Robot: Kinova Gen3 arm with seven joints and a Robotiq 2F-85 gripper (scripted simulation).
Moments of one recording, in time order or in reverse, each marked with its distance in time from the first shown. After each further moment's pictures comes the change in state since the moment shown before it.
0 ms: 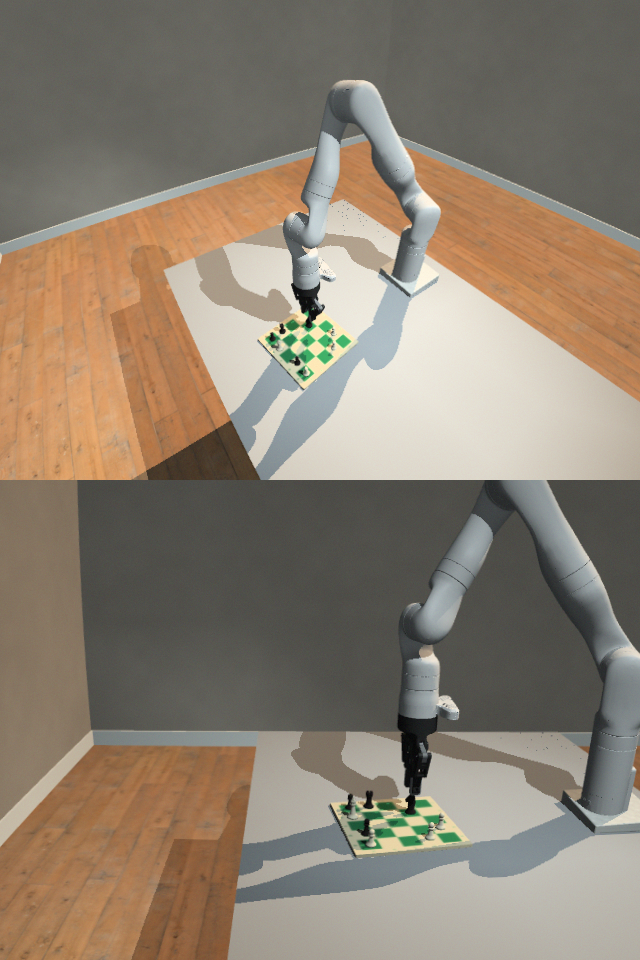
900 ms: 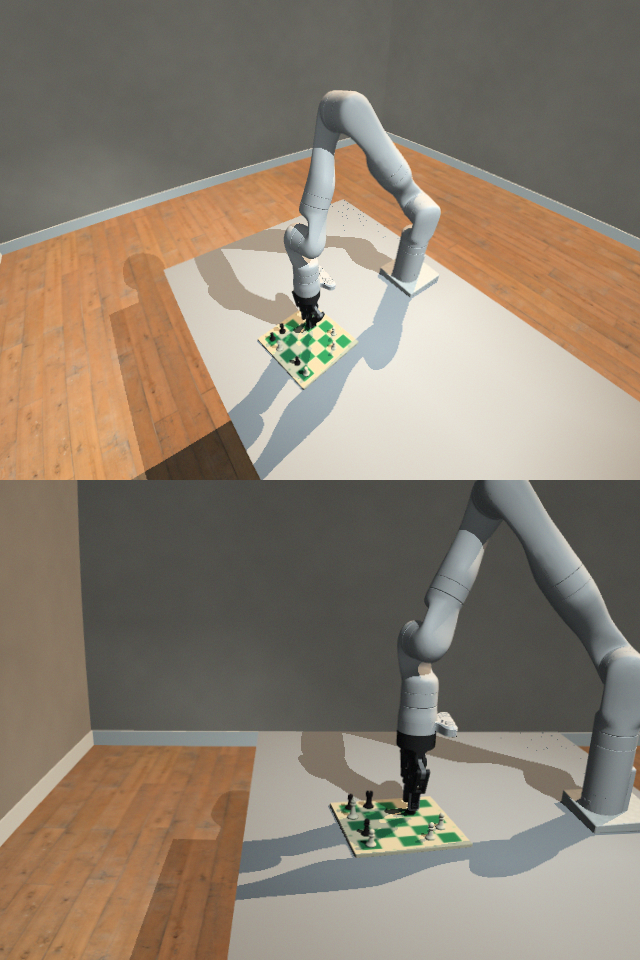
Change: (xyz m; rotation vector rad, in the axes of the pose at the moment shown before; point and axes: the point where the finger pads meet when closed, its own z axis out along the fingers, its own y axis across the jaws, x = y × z) arm 0.000 0.000 0.033 0.000 -0.001 0.001
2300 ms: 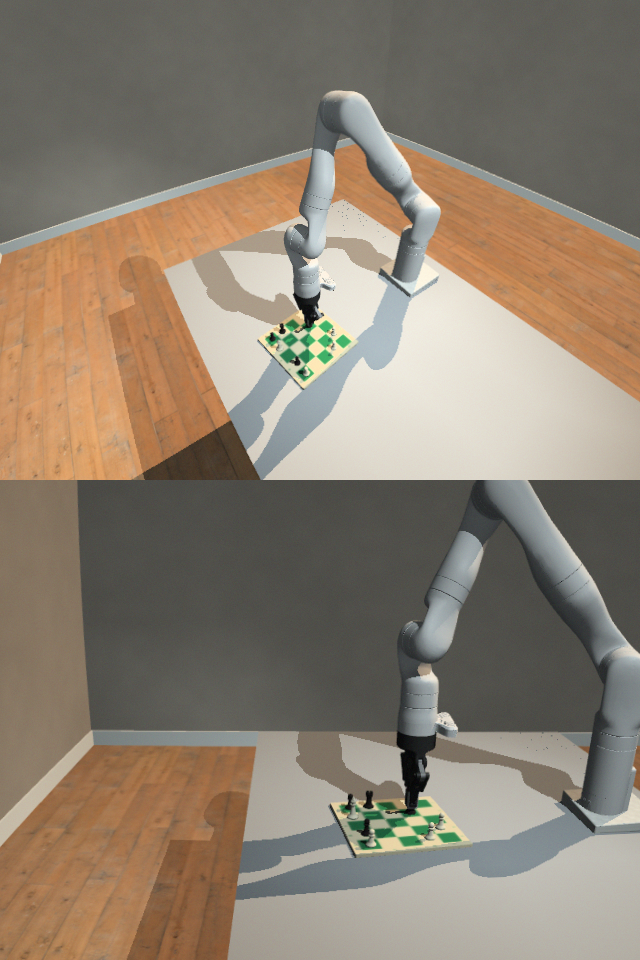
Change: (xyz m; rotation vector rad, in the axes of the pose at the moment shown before) arm 0.001 0.001 0.001 -0.001 0.002 -0.001
